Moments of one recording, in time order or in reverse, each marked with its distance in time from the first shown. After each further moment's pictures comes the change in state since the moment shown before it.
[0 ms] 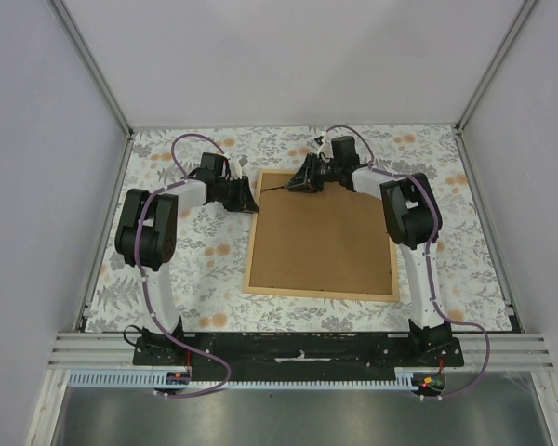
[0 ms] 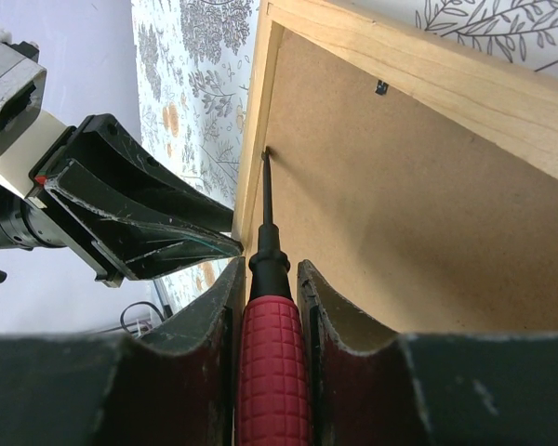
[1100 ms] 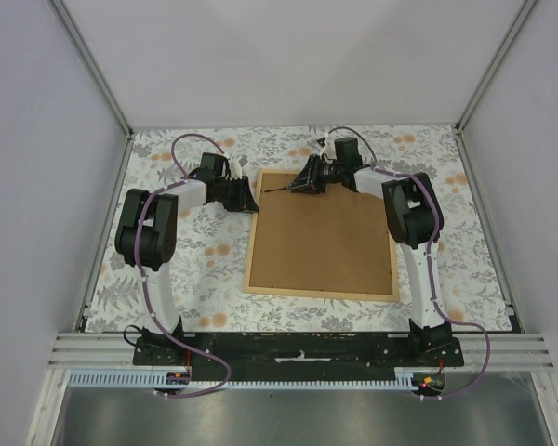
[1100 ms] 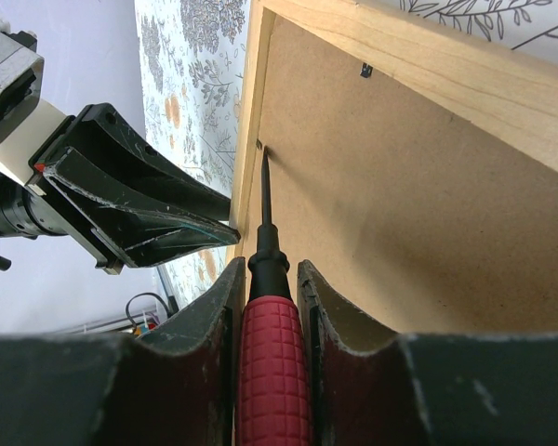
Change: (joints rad) left arm 0.000 0.000 0.000 0.000 0.000 0.000; right arm -0.017 0.003 -0.012 -0.002 -0.035 -0.006
